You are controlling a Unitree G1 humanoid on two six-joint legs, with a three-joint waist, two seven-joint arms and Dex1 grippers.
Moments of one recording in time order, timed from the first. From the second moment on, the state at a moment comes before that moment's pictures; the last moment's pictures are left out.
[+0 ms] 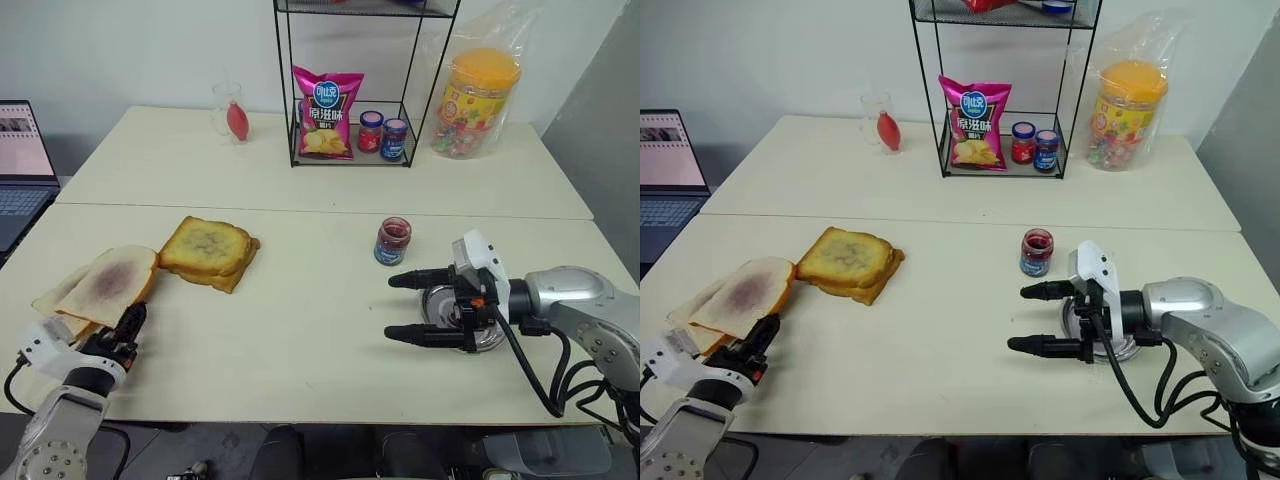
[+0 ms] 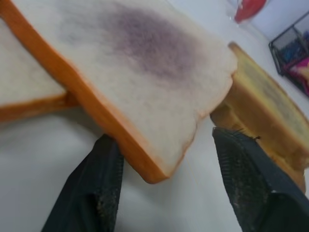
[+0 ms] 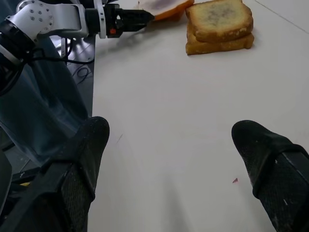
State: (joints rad) left arm 0.14 0.32 0.80 -0.23 -0.96 0.69 -0.14; right arm -0.33 -0.84 0.05 -0.51 0.78 0.81 0.97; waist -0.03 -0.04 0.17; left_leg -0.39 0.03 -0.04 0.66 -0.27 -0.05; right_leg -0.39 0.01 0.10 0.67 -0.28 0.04
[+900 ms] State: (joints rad) left arm 0.17 0.94 0.84 -0.39 -1.32 0.89 -0.23; right arm -0.28 -0.84 -0.04 -0.52 0.82 0.85 0.94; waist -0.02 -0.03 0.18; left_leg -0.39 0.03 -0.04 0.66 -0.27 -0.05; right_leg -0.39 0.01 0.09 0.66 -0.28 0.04
